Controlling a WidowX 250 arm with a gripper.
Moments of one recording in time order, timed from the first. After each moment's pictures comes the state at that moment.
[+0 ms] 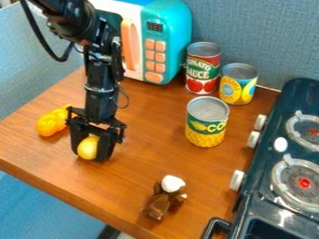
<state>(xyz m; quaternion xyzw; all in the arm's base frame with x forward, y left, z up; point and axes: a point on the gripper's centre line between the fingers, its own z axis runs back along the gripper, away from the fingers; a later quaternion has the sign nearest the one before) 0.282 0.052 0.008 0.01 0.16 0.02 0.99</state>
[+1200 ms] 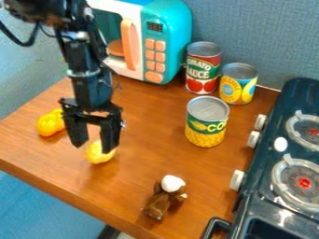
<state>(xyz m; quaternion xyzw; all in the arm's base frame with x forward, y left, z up) 0.272 0.039 0.055 -0.07 0.06 0.02 1.00</state>
